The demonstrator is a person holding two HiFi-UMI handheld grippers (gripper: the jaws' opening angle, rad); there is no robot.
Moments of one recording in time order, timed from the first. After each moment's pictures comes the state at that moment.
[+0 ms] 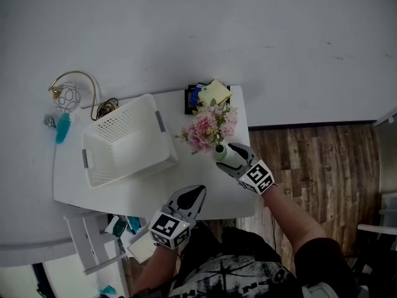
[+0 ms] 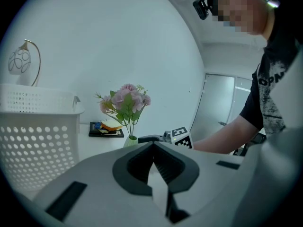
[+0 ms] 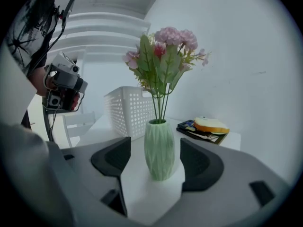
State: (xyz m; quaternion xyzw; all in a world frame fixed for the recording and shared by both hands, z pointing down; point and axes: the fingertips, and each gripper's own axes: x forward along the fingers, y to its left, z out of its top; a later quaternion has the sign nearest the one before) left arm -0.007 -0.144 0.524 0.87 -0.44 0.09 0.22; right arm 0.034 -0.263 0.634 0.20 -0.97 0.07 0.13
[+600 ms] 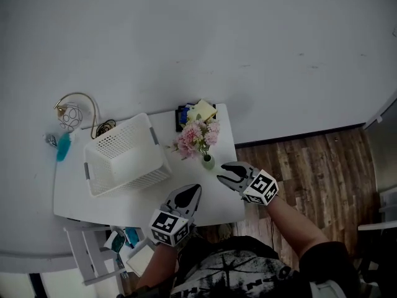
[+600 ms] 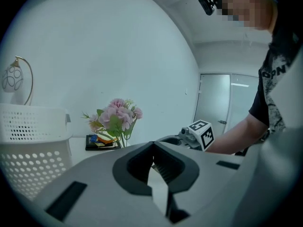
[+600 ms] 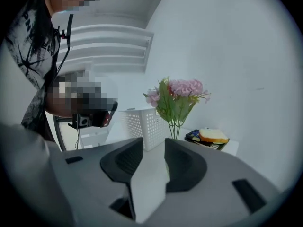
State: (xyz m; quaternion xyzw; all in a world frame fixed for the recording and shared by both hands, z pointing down) left arm 0.014 -0.155 0.488 0.88 -0.44 0.08 0.17; right arm 0.072 -0.214 0.556 0.16 -0.98 0.08 0.10
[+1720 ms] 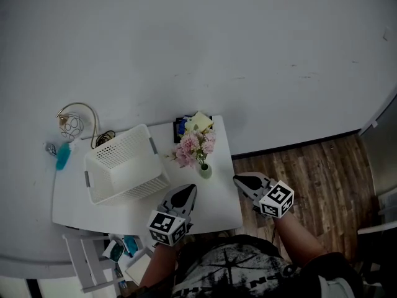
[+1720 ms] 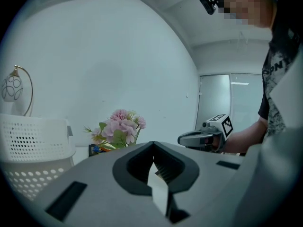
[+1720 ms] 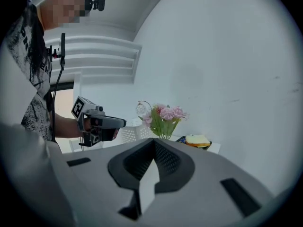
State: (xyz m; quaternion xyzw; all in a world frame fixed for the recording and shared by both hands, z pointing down) left arm 0.007 -0.174 0.467 0.88 -0.45 0.07 0.13; right arm 0.133 -0.205 0.492 0.24 -0.96 0.11 0.06
